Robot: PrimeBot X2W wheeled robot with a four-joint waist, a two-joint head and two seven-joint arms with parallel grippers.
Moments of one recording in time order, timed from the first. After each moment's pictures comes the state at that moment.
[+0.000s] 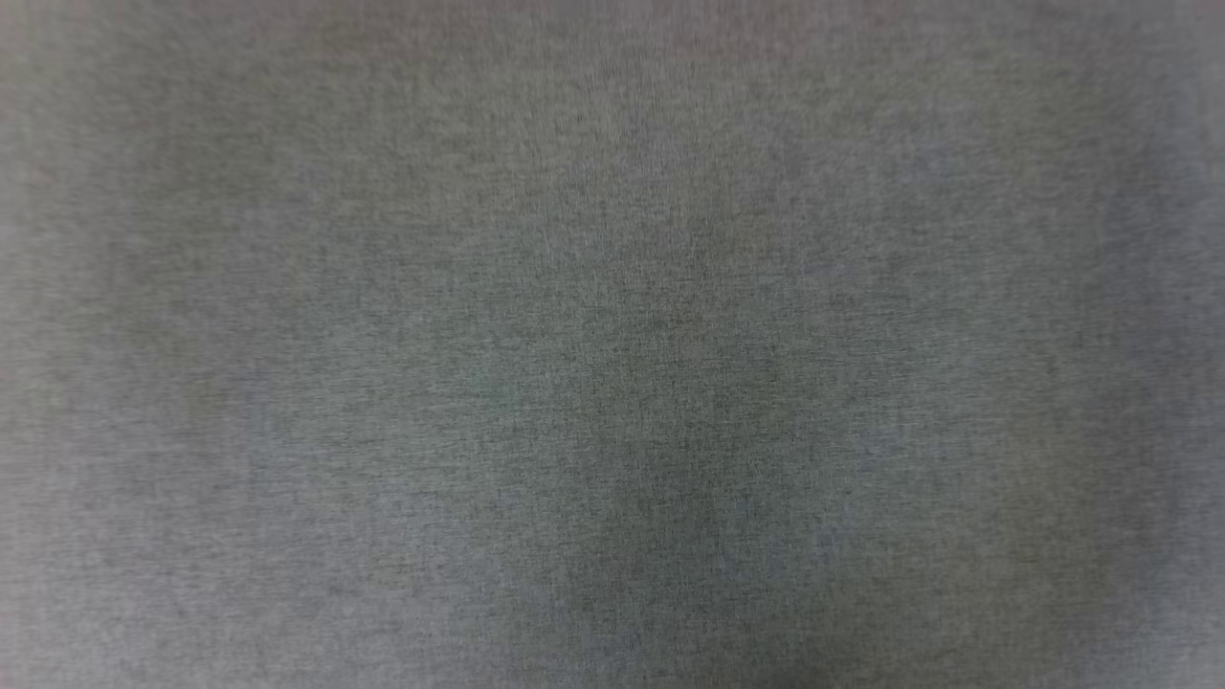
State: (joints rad) left arm -1.65 0.47 -0.40 0.78 -0.52 -0.04 -0.25; right arm -1.54 -0.26 0.11 0.63 0.35 0.13 0.13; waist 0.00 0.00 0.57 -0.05
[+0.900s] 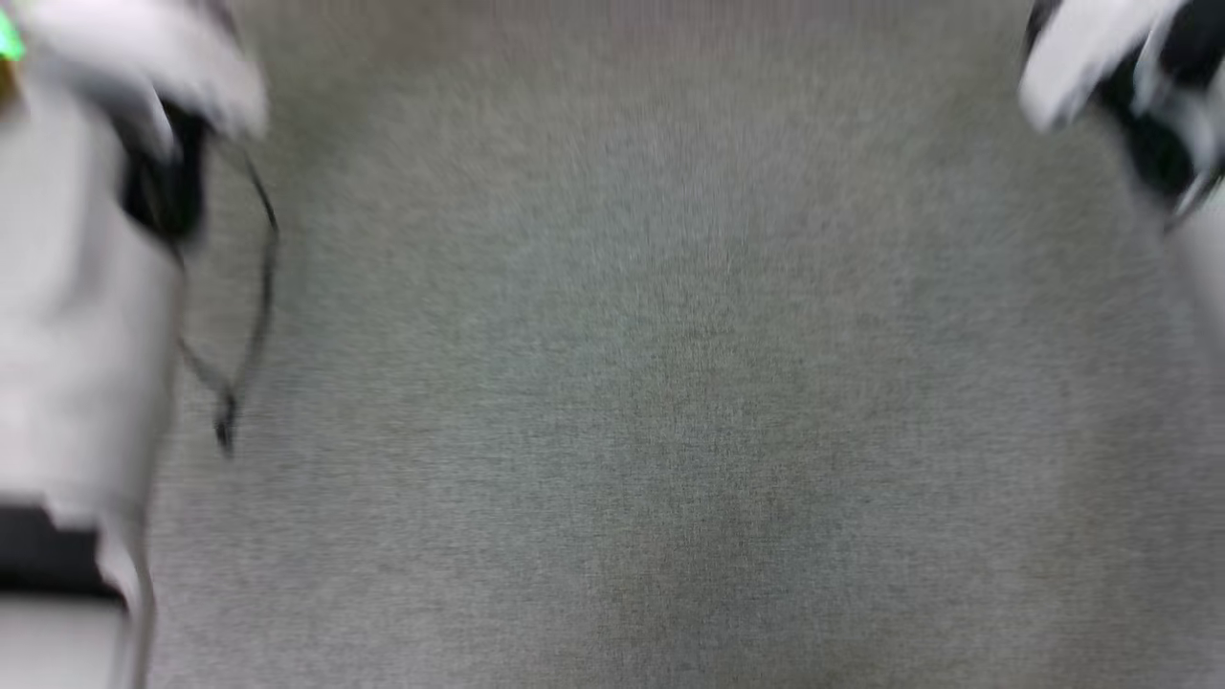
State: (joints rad) left arm -1.19 0.36 -0.31 0.89 -0.60 -0.12 -0.26; right arm -1.24 -0.36 0.54 0.80 0.66 0.13 0.01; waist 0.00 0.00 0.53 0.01
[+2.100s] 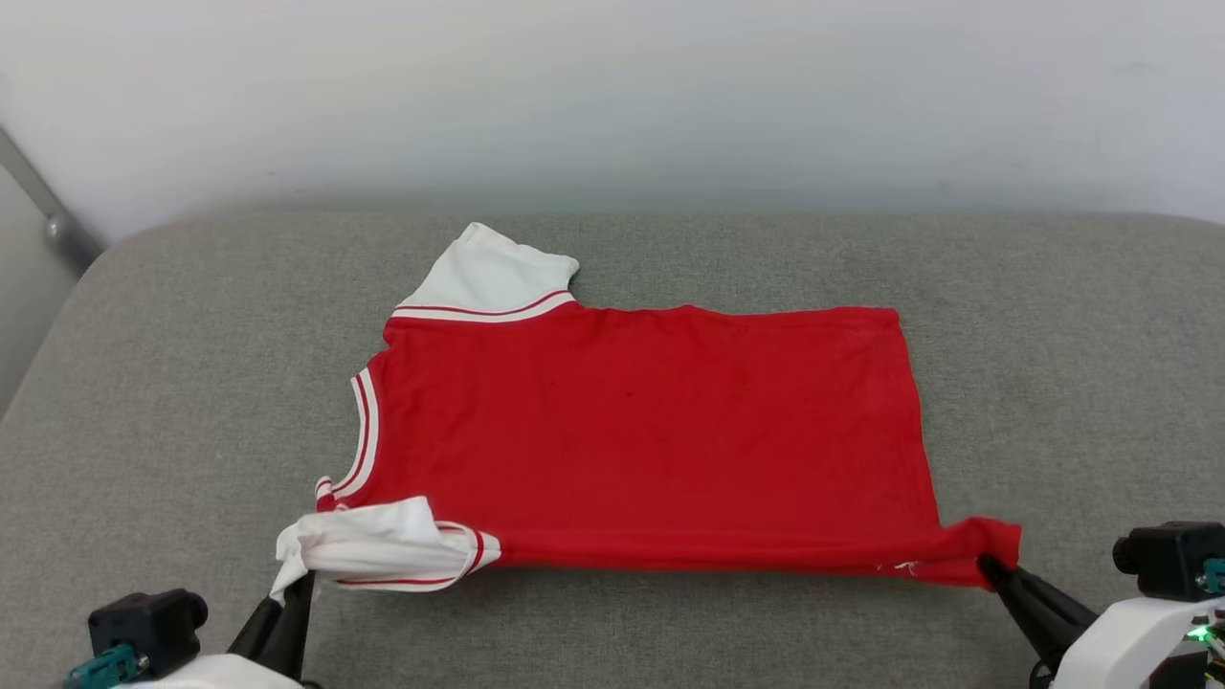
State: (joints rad) left arm 0.21 0.55 -0.26 -0.23 -0.76 0.28 0.05; right arm 0.11 -0.38 0.10 -0.07 0.59 0.13 0.38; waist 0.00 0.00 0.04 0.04
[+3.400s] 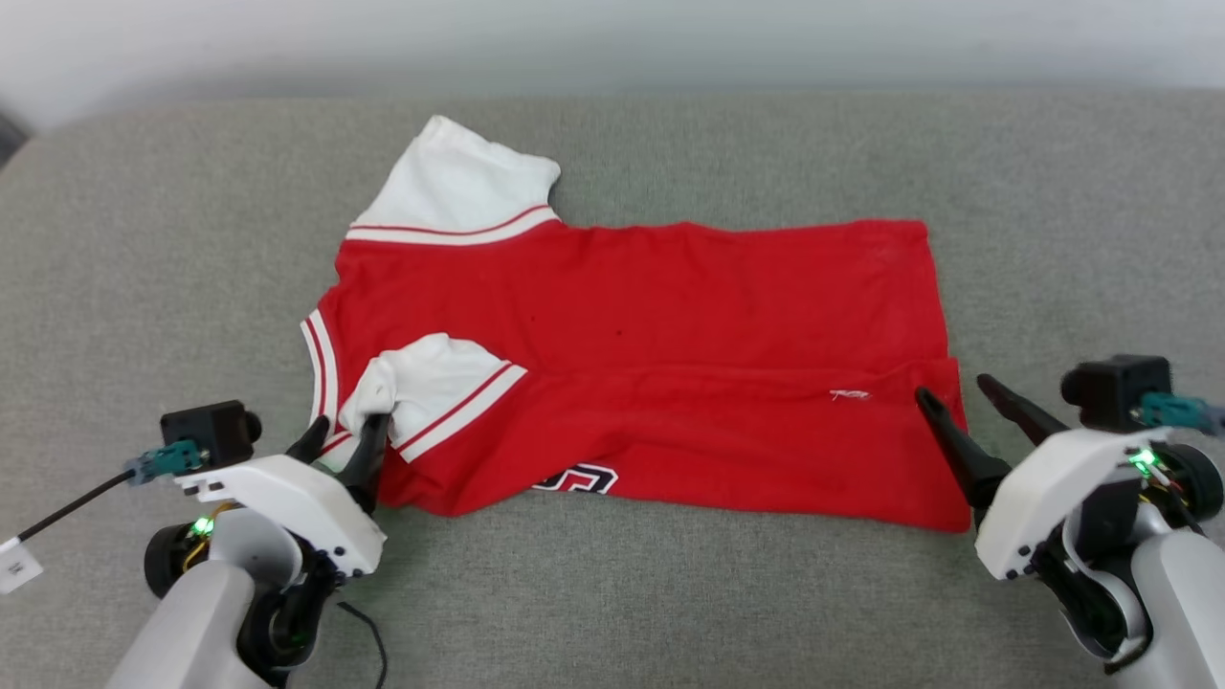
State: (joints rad) left arm -0.33 0.39 -0.34 0.39 -0.85 0.03 0.04; right arm -0.30 -0.32 0.21 0.25 0.49 0.13 0.26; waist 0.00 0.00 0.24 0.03
